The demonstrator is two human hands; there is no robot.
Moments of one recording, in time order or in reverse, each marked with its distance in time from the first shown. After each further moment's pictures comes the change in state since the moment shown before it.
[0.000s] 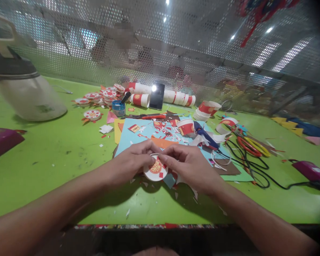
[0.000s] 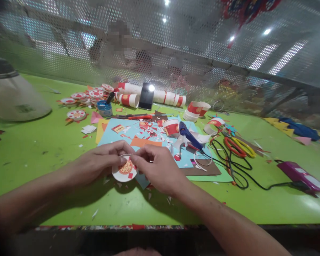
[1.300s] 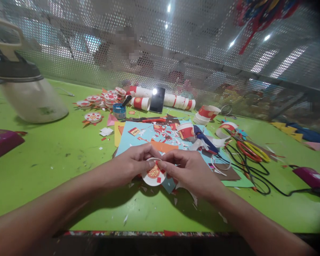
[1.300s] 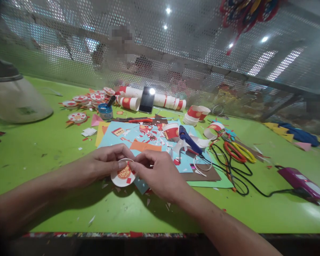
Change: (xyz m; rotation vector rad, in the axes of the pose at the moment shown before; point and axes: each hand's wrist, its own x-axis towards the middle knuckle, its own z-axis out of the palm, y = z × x) left_hand 0.000 0.000 -0.005 -0.006 -0.091 -0.003; right_hand -0.002 0.001 -0.001 0.001 -0.026 0.033
